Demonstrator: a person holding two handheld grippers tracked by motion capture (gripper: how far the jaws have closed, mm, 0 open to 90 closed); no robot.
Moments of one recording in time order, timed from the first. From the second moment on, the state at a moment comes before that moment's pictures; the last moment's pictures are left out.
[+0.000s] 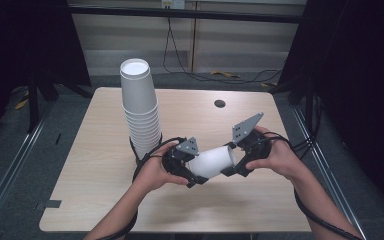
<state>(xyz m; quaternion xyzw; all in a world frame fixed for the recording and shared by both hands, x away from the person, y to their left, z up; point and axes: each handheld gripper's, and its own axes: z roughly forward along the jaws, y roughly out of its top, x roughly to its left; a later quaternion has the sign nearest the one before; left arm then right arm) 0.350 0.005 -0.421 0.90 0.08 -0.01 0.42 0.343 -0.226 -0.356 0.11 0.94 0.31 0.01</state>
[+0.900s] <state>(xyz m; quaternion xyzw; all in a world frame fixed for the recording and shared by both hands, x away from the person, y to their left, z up) 0.348 -0.004 -0.420 0.93 0.05 0.00 0.37 0.342 -0.194 -0.372 0.05 0.98 0.19 0.01</state>
